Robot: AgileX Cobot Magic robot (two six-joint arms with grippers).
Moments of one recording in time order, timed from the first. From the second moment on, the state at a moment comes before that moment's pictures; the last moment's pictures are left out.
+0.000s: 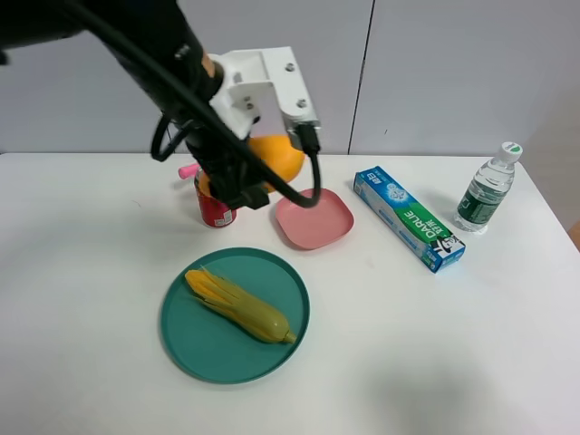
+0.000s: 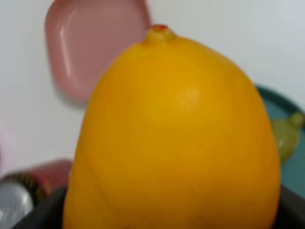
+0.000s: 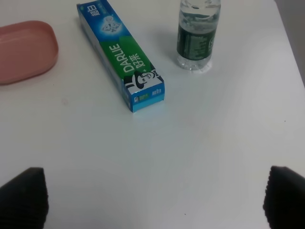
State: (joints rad) left arm -0.73 1.73 -1.54 -0.04 0.99 0.66; right arm 0.05 0.00 -0.50 -0.01 1.06 0.04
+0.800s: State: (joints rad) left arm -0.98 2.20 -1.79 -0.05 0.84 0.63; right arm 0.05 0.00 -0.50 -0.01 1.06 0.04
